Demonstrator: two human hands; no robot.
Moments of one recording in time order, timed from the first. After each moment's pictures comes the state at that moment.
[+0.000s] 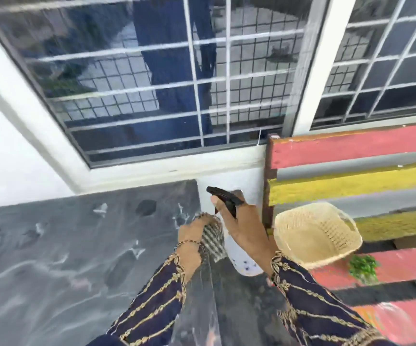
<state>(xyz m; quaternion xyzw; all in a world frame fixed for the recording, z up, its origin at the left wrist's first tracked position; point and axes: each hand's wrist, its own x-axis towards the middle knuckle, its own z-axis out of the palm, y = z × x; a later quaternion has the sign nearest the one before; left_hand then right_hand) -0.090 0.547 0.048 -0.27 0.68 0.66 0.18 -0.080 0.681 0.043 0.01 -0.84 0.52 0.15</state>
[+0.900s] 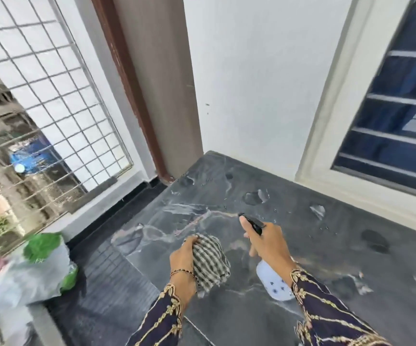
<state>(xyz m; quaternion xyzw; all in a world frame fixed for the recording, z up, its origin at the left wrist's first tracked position) 0.069 0.034 0.051 -0.57 0.37 0.72 -0.15 -0.072 0.178 0.019 0.19 -0.84 0.48 -0.17</state>
